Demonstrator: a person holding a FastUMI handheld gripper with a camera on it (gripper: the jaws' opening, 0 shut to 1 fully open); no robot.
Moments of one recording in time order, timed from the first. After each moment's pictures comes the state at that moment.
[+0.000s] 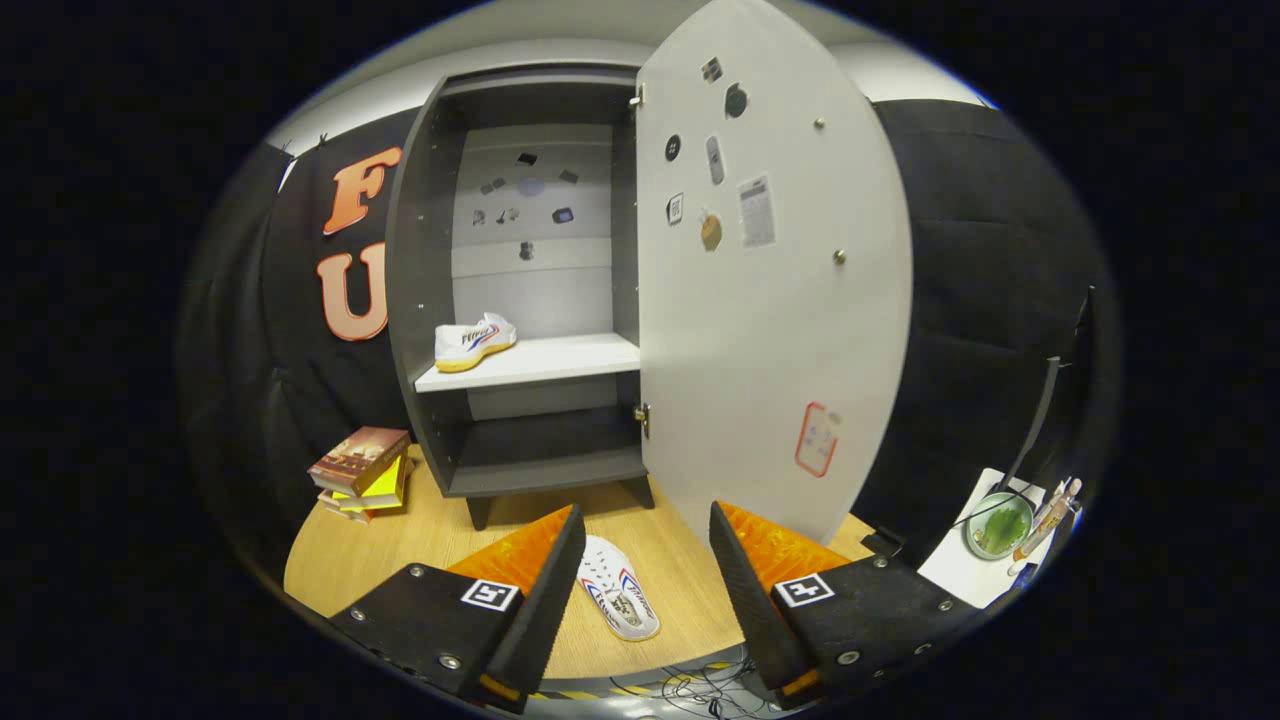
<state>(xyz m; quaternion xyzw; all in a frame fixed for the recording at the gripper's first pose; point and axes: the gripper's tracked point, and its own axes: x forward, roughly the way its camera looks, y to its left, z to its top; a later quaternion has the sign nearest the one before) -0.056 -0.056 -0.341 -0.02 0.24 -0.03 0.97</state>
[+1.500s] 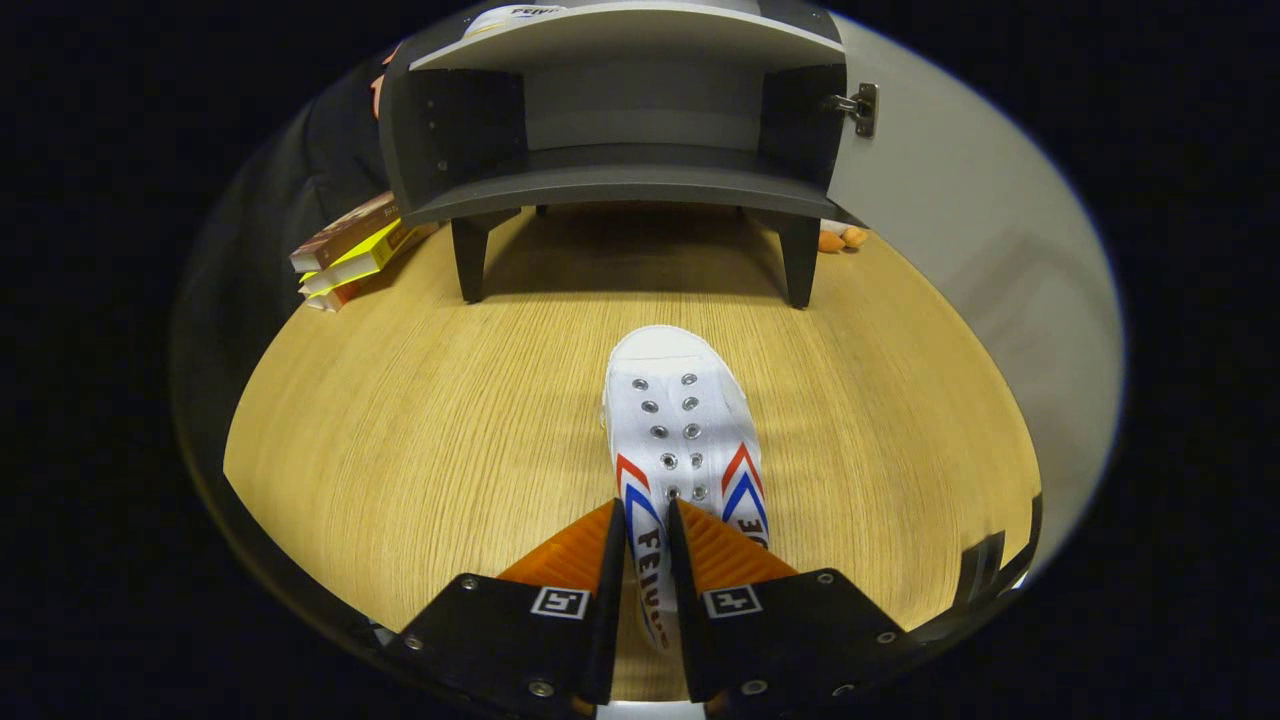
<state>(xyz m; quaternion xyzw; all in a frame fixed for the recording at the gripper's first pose) -0.016 -0.011 -0.629 -0.09 0.50 0.13 0.85</state>
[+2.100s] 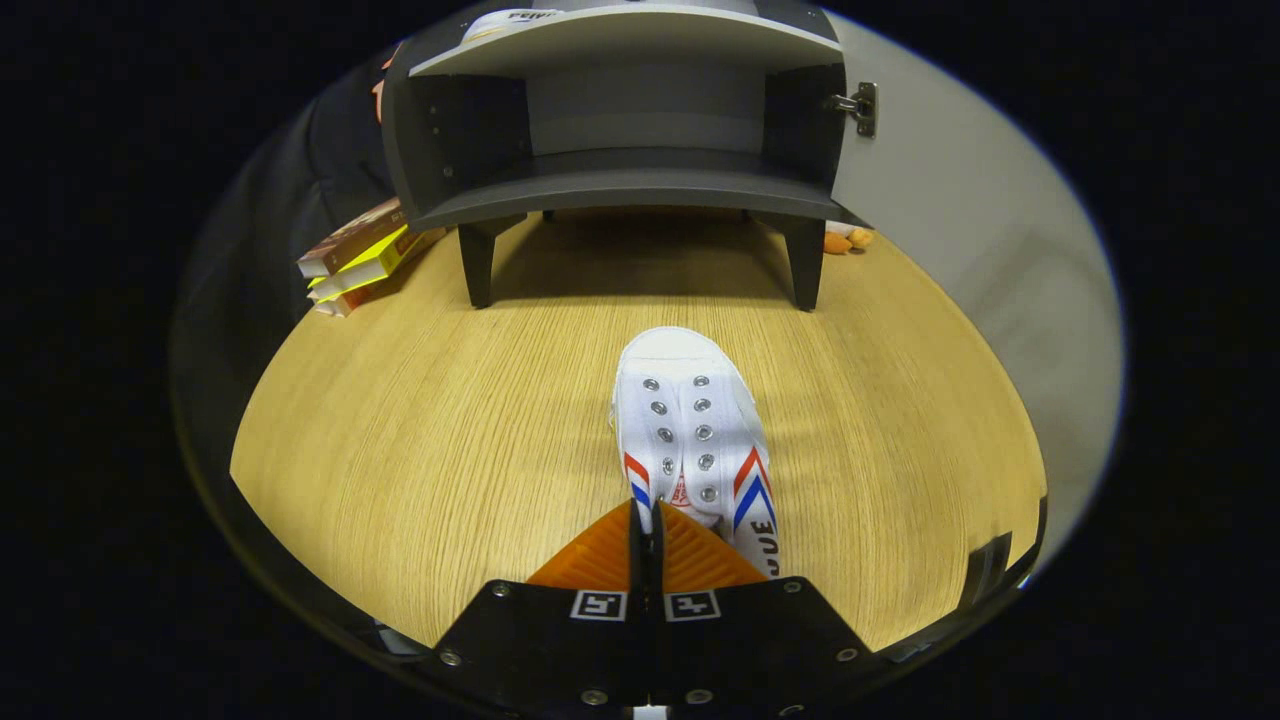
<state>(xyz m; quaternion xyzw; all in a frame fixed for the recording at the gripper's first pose) -0.006 -0.005 -0.619 -0.06 0.48 0.14 0.86</state>
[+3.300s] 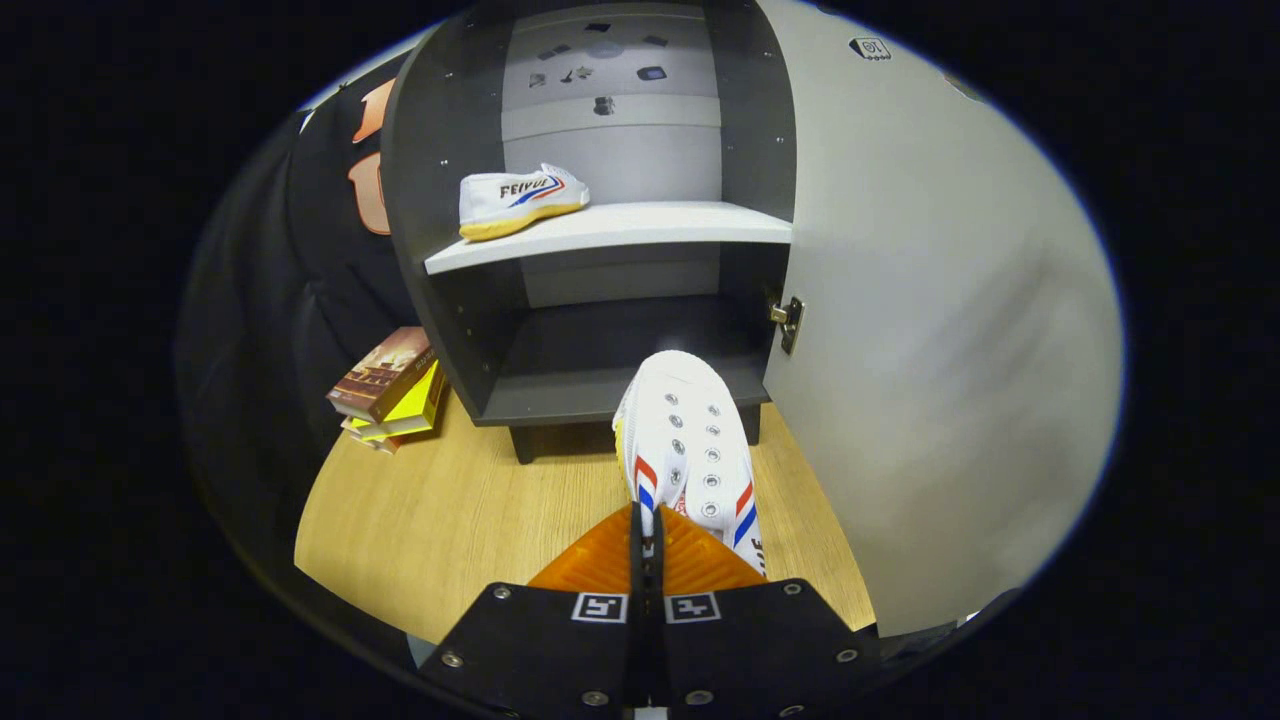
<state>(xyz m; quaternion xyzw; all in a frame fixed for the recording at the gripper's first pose) 0.028 0.017 -0.415 -0.01 0.40 0.08 0.91</state>
